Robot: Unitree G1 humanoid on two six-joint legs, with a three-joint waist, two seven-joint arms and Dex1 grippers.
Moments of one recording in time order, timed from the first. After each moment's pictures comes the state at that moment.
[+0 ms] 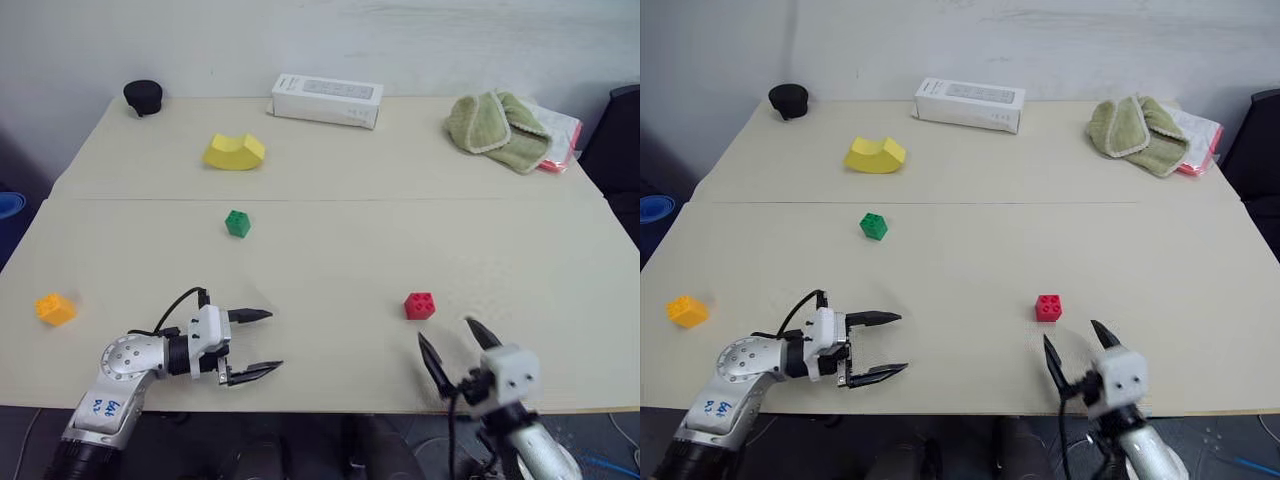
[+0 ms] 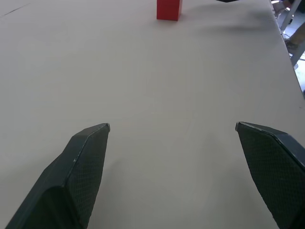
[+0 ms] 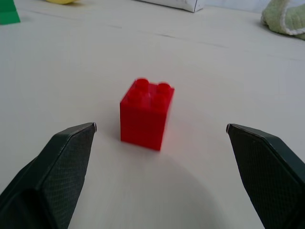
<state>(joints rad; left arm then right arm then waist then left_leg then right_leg) 0.00 0.63 -0.01 -0.11 -0.35 -0.01 -1.04 0.41 -0.15 -0.07 -0.46 0.10 -0.03 0.35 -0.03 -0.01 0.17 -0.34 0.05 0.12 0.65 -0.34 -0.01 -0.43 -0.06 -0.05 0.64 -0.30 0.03</state>
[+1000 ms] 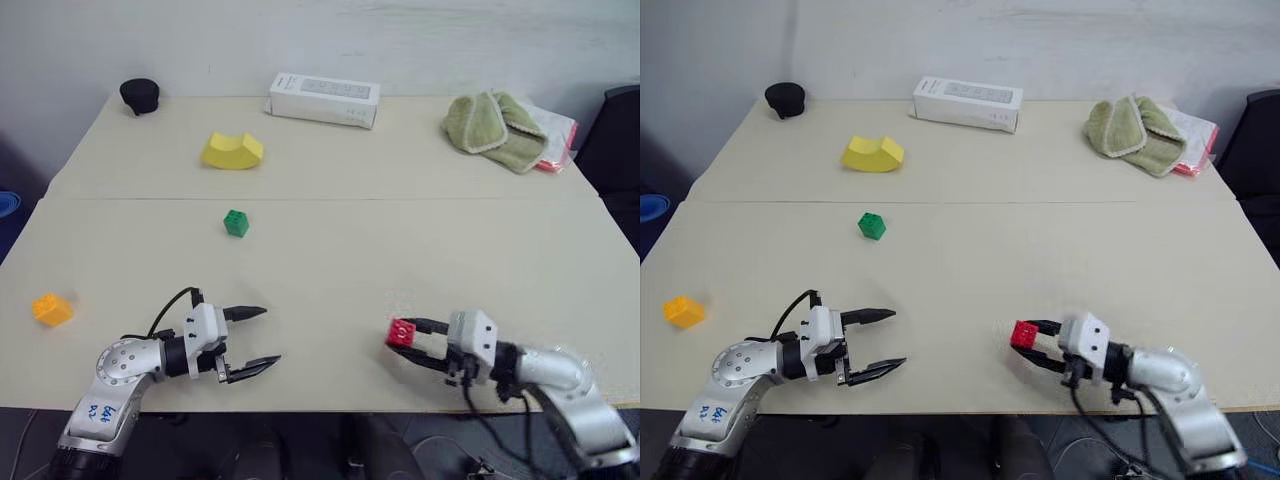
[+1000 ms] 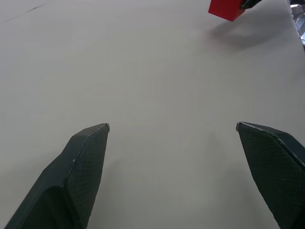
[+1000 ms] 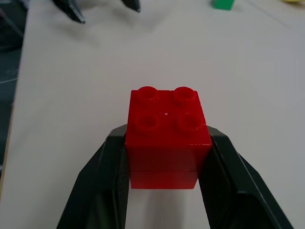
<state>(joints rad) 0.04 0.63 0.02 -0.14 -0.35 0.01 -0.99 -0.02 -0.72 0.04 -0.15 0.36 -0.05 1.16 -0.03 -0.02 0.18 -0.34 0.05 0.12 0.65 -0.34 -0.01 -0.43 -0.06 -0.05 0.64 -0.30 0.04</state>
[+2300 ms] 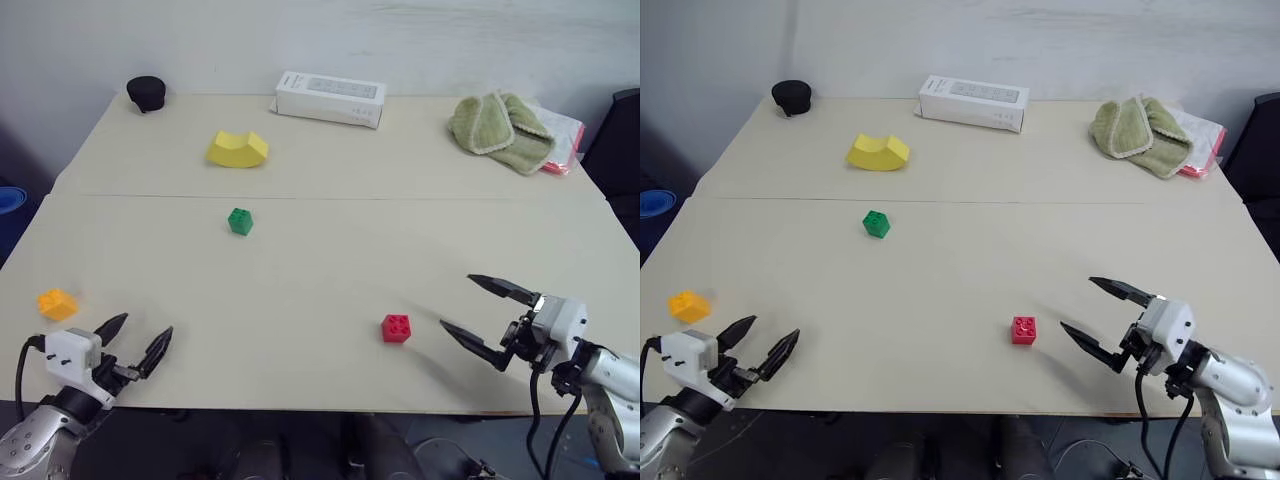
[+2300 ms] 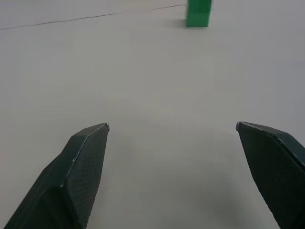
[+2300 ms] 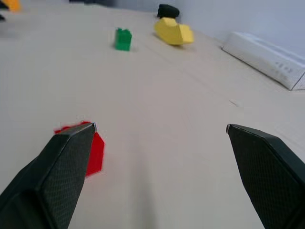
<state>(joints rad) 0.30 0.42 0.53 -0.18 -0.49 0.14 -0.53 0.21 -0.60 -0.32 -0.26 0.55 -0.11 1.03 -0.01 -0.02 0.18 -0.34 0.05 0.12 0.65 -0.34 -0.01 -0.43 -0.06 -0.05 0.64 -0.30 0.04</state>
